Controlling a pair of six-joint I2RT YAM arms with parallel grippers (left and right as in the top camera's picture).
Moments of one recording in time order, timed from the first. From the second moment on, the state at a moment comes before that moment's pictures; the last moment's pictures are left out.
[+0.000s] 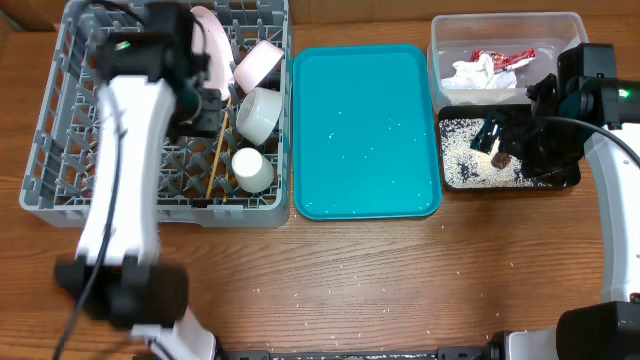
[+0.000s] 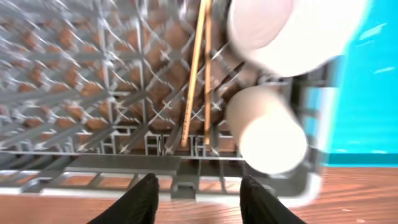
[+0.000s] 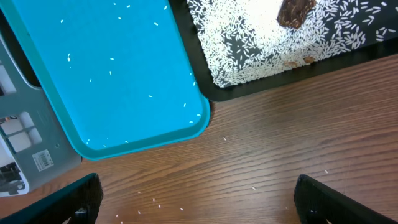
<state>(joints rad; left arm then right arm) -0.04 1.83 2.00 -1.50 -0.05 -0.03 -0.10 1.60 1.61 -1.40 -0.26 0.28</state>
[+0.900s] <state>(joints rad) -0.04 1.44 2.05 -1.62 0.10 -0.16 0.06 1.45 1.61 -1.39 -0.26 0.28</state>
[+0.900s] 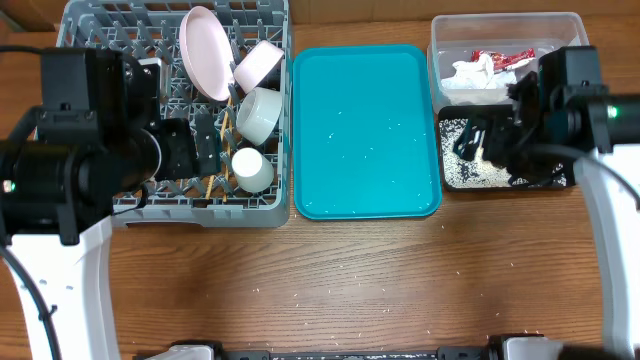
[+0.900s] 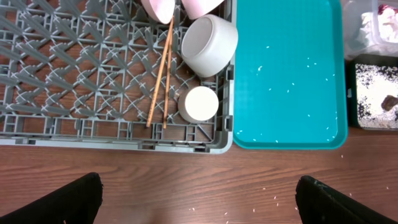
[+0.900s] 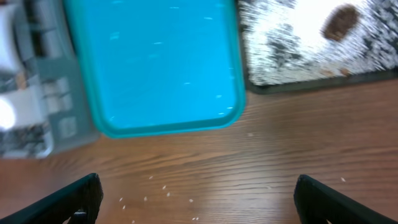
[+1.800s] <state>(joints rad) -0.04 1.53 2.05 -1.62 0.10 -0.16 0.12 1.10 1.54 -1.34 -0.16 0.26</state>
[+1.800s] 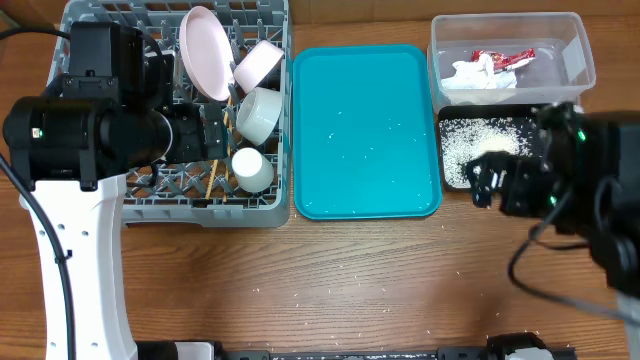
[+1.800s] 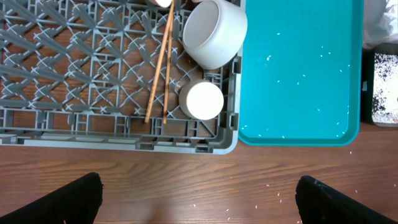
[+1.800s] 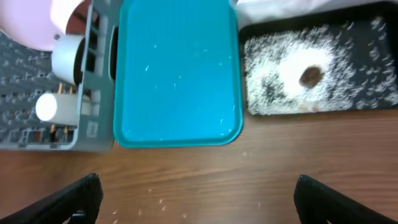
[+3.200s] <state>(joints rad) -0.04 1.54 2.04 -1.62 0.10 -0.16 0.11 0.01 0.02 -0.02 -0.14 0.25</state>
